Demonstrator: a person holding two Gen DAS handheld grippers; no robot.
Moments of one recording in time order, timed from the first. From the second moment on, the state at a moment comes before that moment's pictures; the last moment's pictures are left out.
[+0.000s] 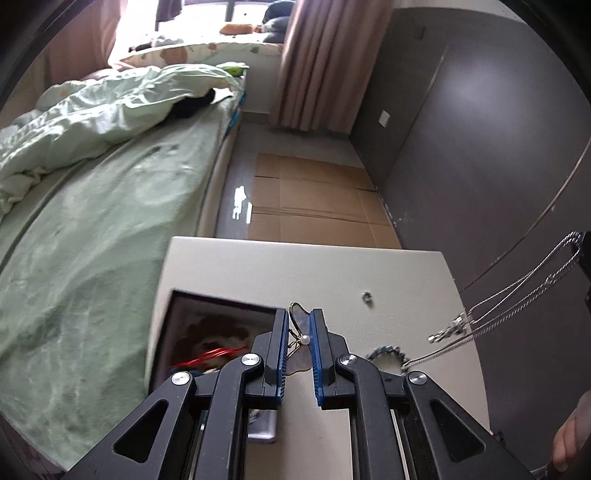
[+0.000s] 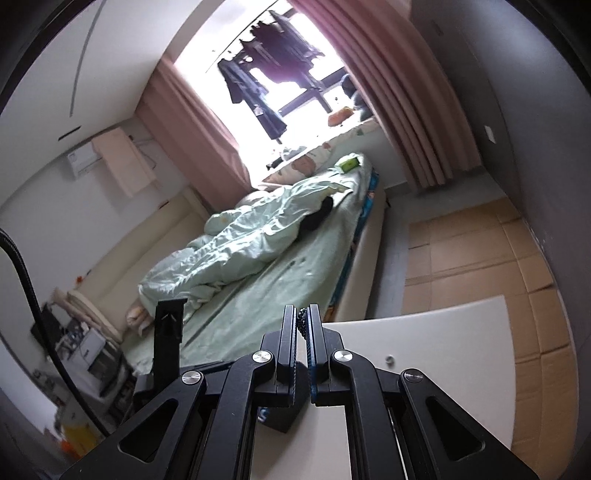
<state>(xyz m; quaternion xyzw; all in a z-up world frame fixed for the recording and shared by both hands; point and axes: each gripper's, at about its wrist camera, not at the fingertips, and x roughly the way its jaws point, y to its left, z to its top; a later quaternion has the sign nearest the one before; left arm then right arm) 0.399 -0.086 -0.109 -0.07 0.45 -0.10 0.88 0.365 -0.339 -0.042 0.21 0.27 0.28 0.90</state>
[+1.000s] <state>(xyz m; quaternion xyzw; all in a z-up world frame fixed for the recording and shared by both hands) 0.320 0.070 -0.088 -0.20 0.36 -0.05 0.91 0.365 -0.157 0.029 0.07 0.28 0.34 0.90</state>
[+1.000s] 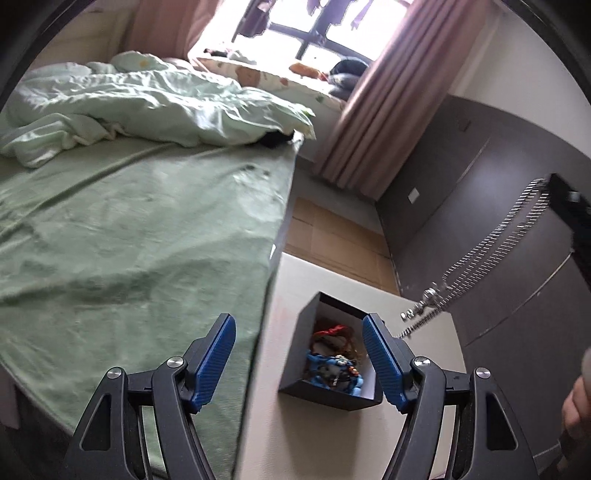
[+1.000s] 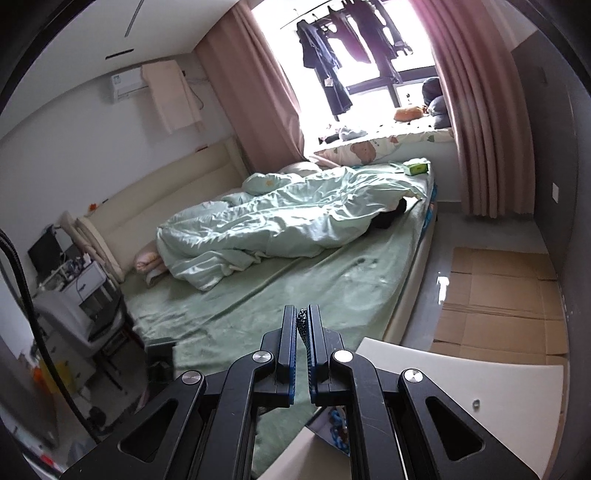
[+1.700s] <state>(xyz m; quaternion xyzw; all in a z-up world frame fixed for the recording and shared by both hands) 0.296 0.055 -0.069 -0.19 0.31 -0.05 0.93 0.382 -0.198 -0.031 0.08 0.36 0.30 0.88</state>
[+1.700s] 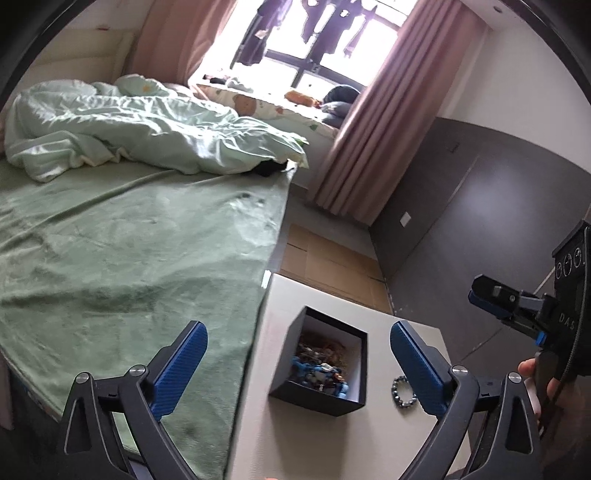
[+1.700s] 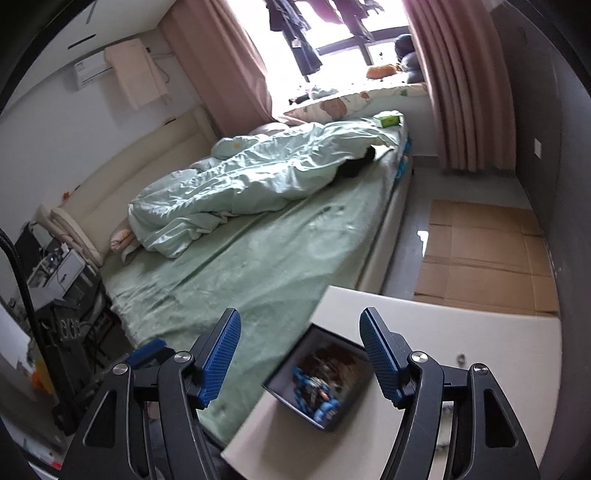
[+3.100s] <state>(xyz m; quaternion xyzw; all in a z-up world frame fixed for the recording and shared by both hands) 0.362 -0.079 -0.115 -0.07 0.41 -0.07 0.91 0.406 -0.304 -0.207 0.03 0.53 0.14 0.83</state>
